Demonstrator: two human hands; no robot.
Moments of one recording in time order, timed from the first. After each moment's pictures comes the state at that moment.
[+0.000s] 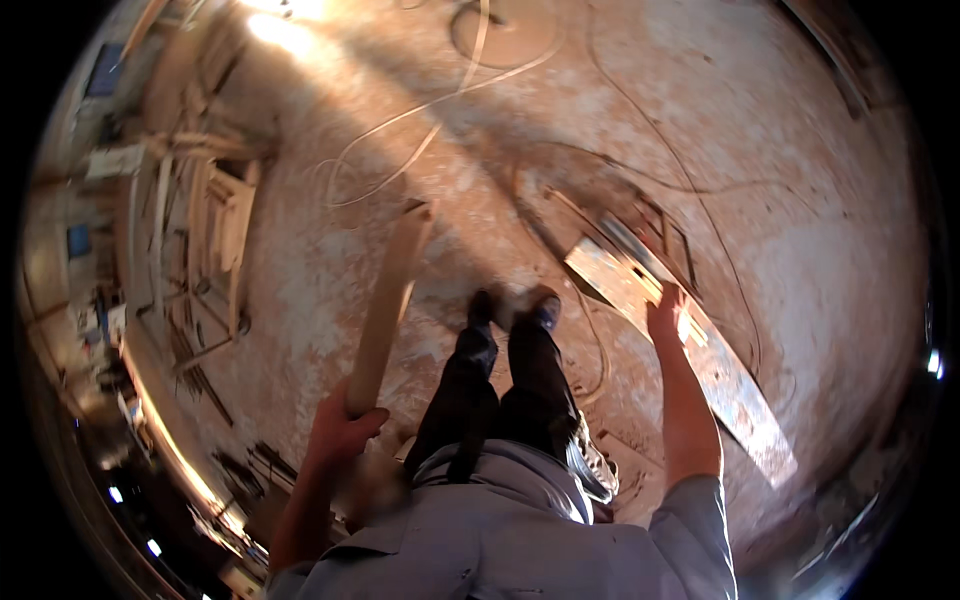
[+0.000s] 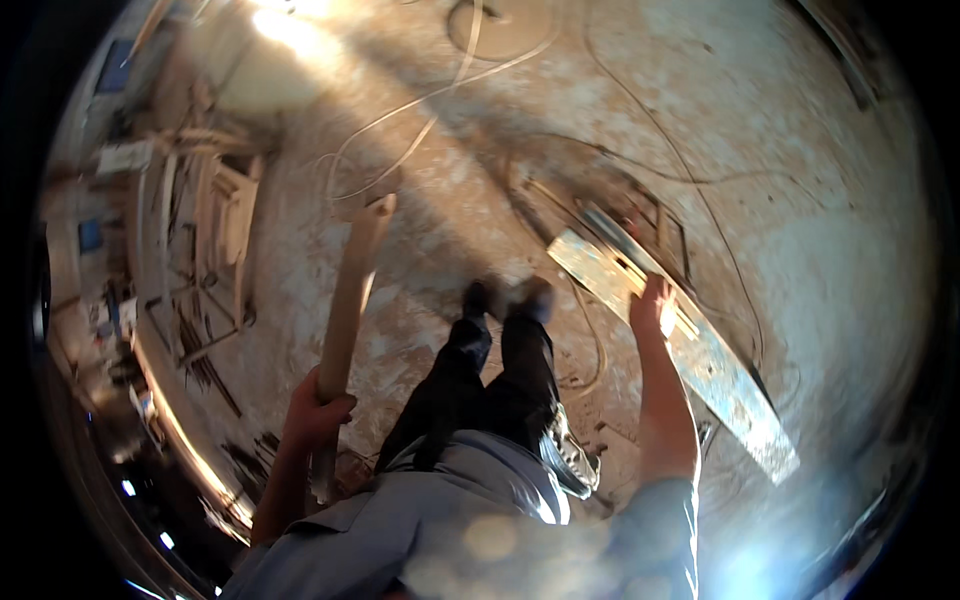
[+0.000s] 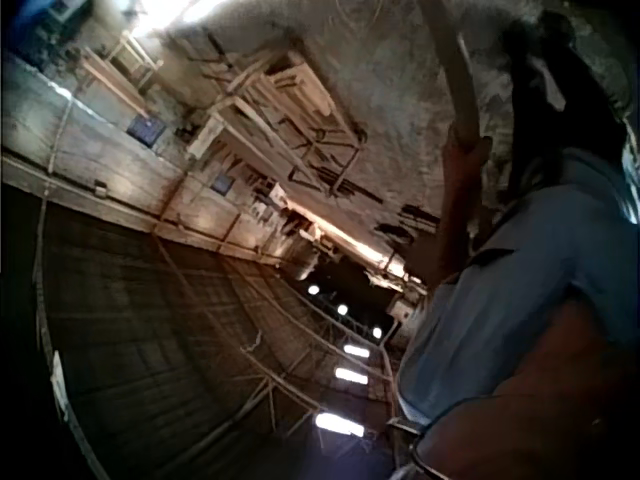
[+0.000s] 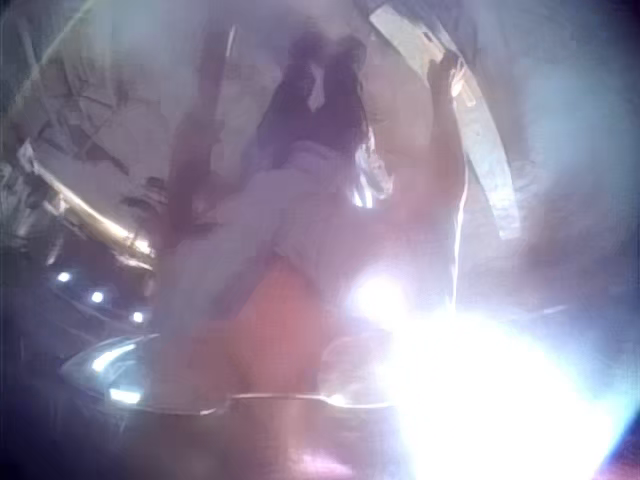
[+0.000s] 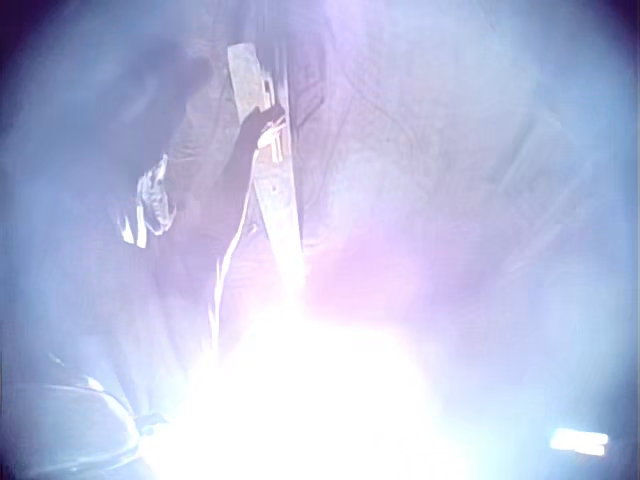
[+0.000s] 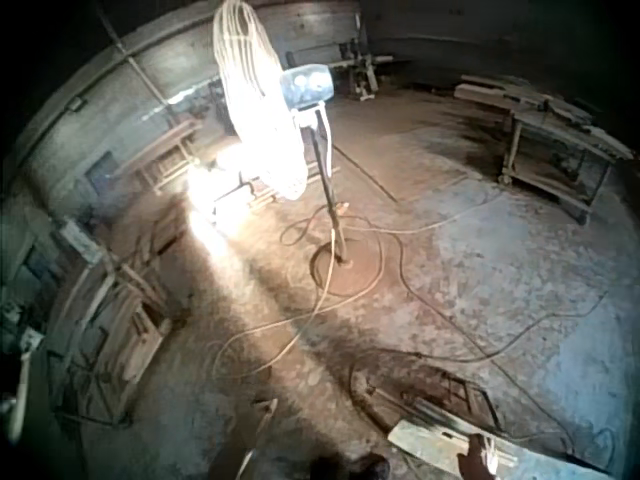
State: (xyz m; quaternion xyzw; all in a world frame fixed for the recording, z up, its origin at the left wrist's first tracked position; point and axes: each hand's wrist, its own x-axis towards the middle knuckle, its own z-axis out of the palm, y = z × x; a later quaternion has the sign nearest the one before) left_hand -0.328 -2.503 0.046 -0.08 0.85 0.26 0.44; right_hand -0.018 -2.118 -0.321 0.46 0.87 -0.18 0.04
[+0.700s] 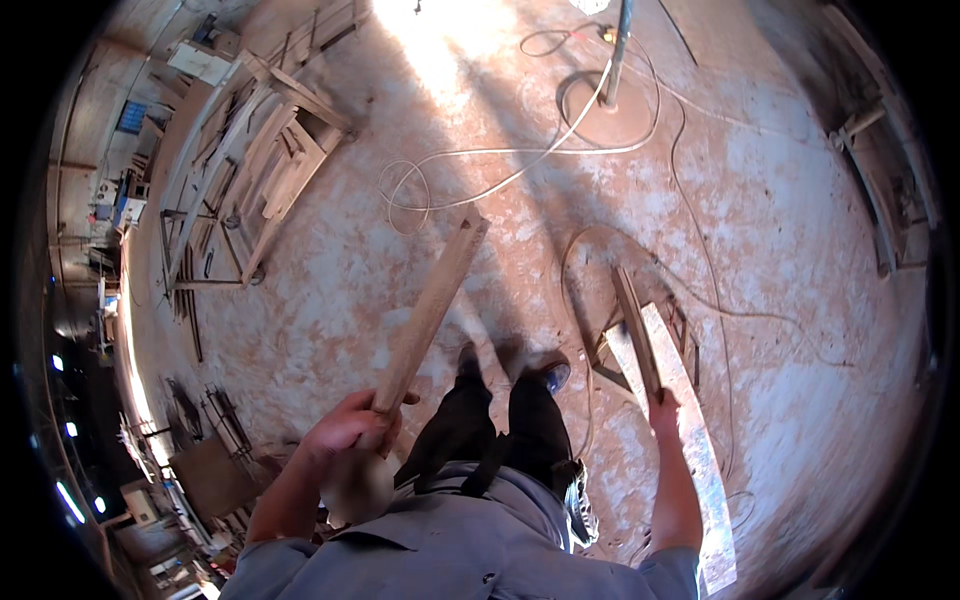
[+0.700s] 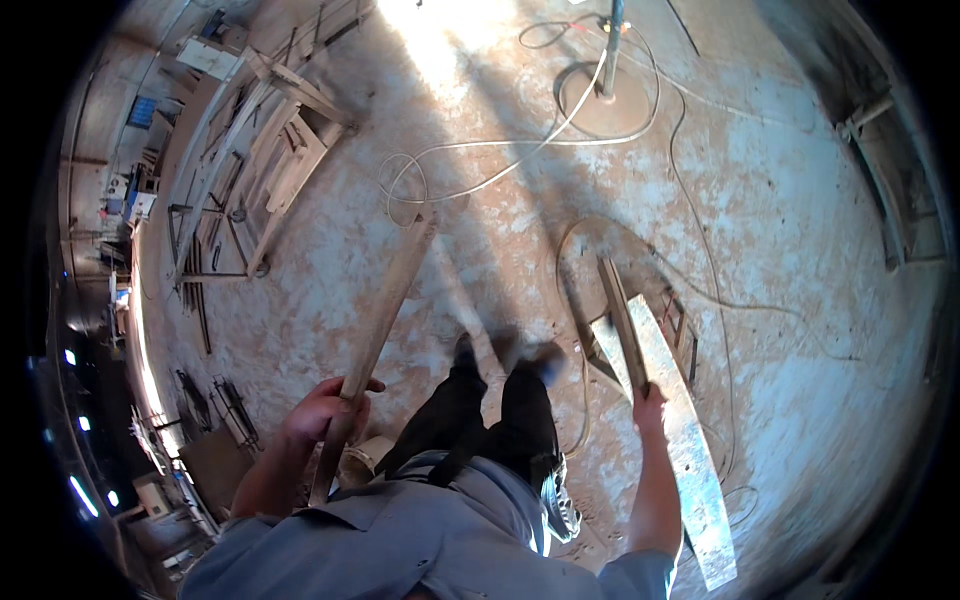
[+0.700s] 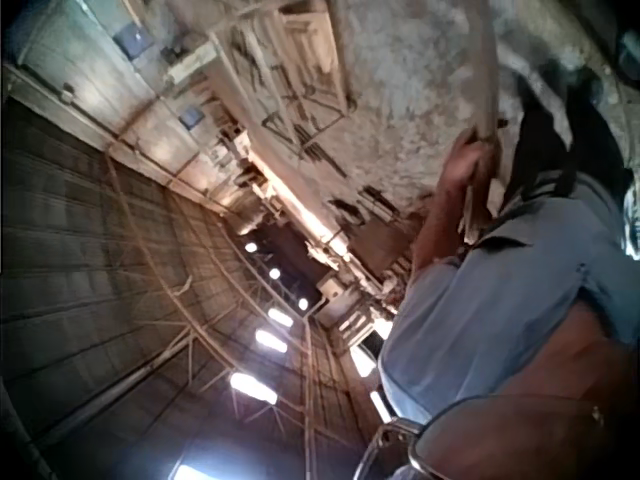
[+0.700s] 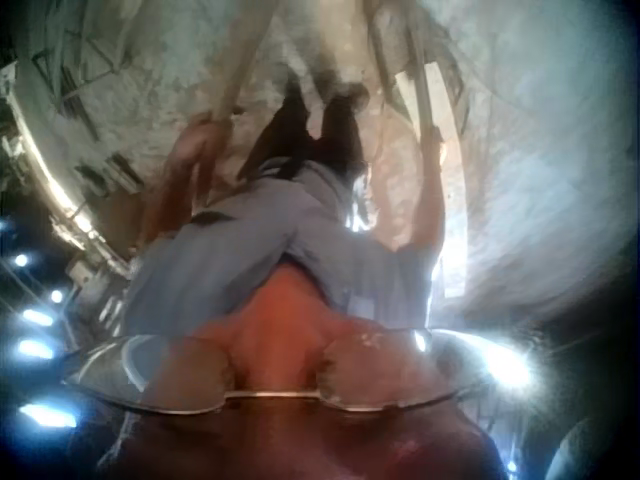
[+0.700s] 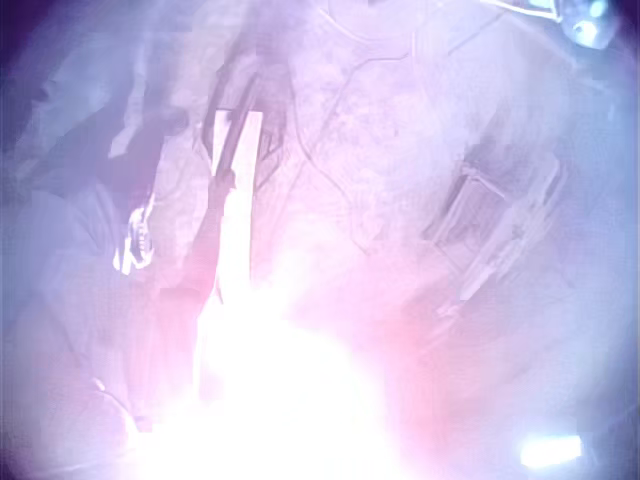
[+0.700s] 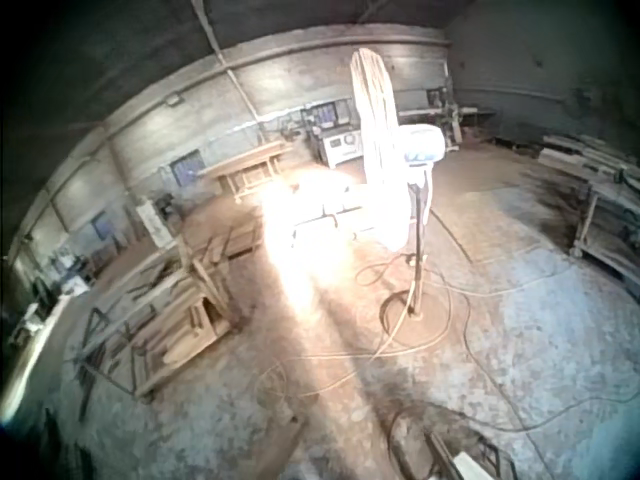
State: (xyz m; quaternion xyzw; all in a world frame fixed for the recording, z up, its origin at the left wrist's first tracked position) left_hand -0.316 -2.581 0.071 -0.17 0.57 0.60 0.54; right_hand -0.028 -2.139 -0.266 0.43 0.82 -0.36 0.12
